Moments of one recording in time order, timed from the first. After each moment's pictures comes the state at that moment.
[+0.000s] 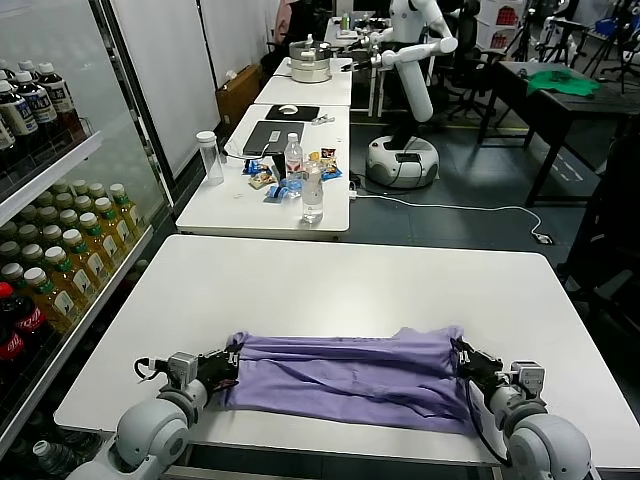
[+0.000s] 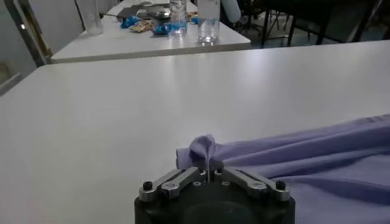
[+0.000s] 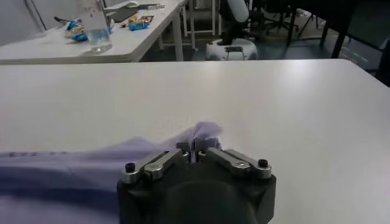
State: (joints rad) left arm 1.18 -0.93 -0.23 -1.93 -0.65 0.57 -0.23; right arm -1.36 1.11 0.58 2.02 0.58 -0.58 0.09
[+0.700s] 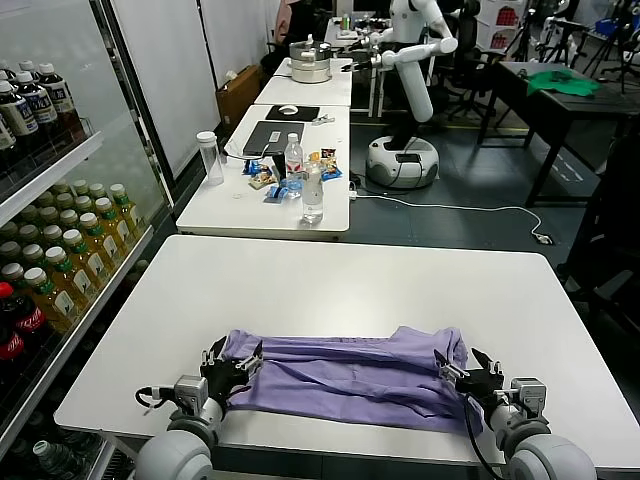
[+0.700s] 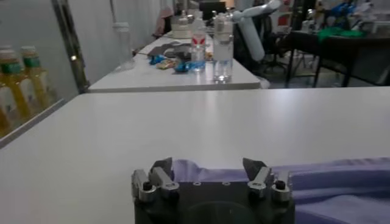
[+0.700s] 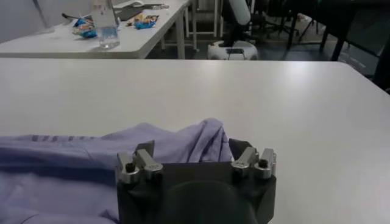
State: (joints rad) left arm 1.32 -1.12 -0.24 -2.06 -0.46 0.48 -0.40; right arm -1.45 1.15 0.60 2.11 0.51 -0.58 0.07
